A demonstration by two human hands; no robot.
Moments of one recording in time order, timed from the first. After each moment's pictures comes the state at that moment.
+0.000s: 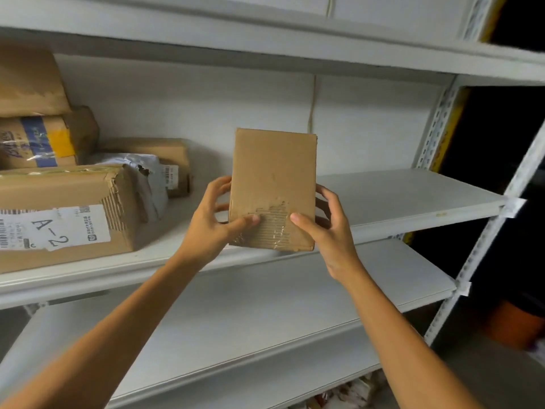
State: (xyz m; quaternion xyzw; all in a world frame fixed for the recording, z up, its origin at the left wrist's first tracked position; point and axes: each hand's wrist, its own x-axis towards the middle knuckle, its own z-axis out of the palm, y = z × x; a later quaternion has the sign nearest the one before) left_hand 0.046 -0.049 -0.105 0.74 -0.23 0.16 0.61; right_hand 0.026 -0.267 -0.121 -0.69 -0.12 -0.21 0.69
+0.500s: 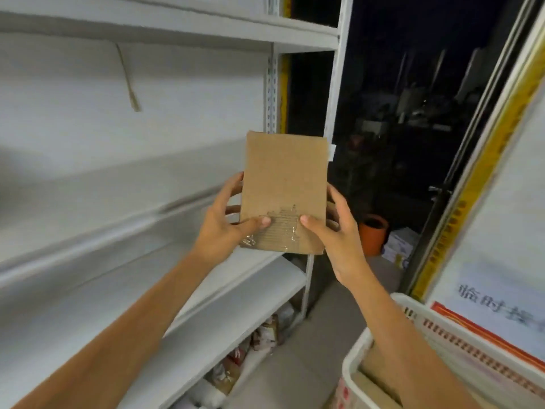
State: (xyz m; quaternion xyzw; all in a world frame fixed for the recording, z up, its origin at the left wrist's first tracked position) left_hand -0.055 -0.358 -0.137 0.68 -0.39 -0.01 0.62; right_hand -0.173 -0.534 -0.160 -0.68 0.05 -0.34 0.65
